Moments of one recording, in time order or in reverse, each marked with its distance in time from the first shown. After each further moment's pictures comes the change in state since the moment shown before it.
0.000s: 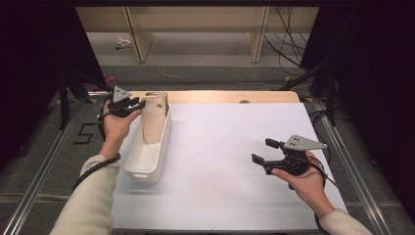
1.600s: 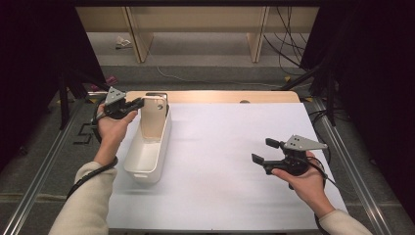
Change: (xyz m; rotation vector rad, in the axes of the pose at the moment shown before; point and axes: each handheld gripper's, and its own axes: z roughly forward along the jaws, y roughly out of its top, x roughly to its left) left arm -0.011 0.006 -0.030 -0.071 -0.100 -0.065; right arm 0.001 0.001 -0.001 -0.003 -0.005 -0.007
